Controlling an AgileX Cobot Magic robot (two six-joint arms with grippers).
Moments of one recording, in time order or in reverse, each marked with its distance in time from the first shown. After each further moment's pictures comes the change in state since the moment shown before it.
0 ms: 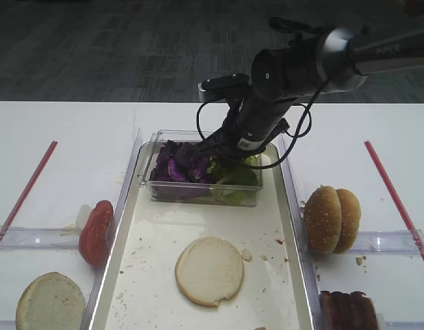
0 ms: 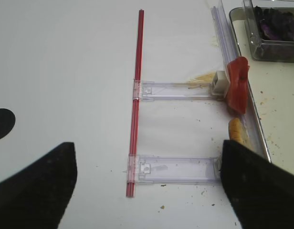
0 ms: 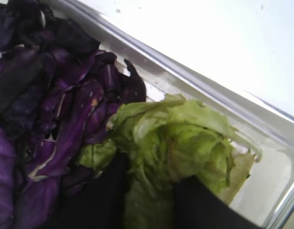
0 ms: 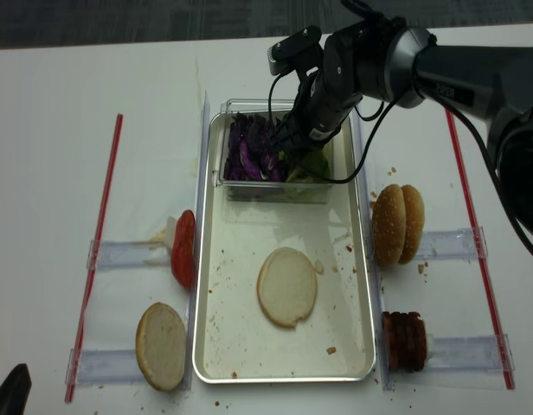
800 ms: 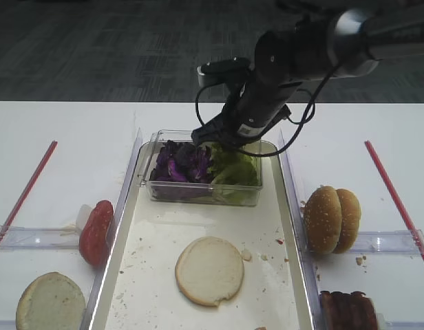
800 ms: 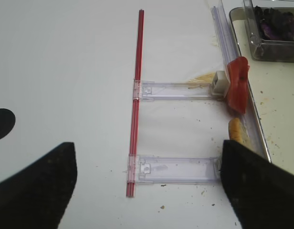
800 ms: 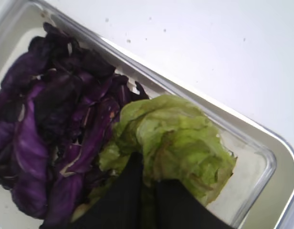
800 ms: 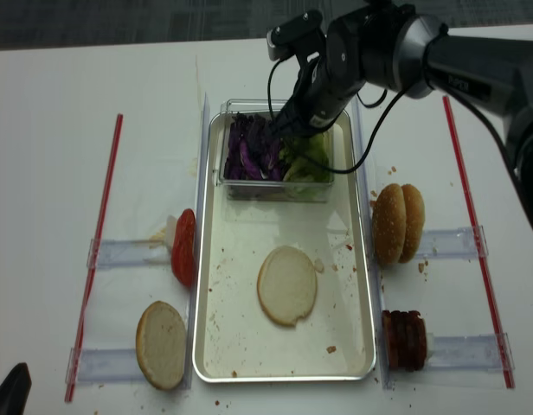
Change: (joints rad) left arm 0.000 0.000 0.000 0.000 0.000 0.000; right arm 0.000 -0.073 0.000 -0.002 0.017 0.000
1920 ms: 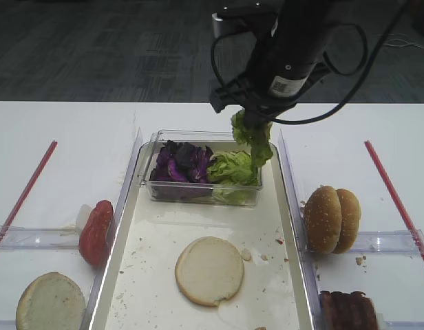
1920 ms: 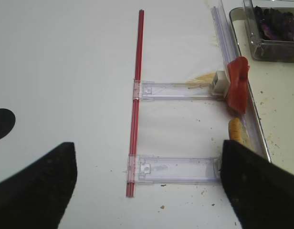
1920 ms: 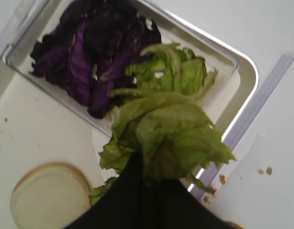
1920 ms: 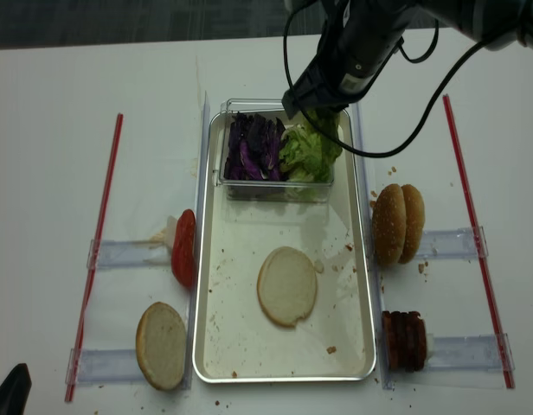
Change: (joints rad) left arm 0.000 0.000 0.000 0.000 0.000 0.000; right arm 0.000 -0.248 0.000 -0.029 0.396 0.018
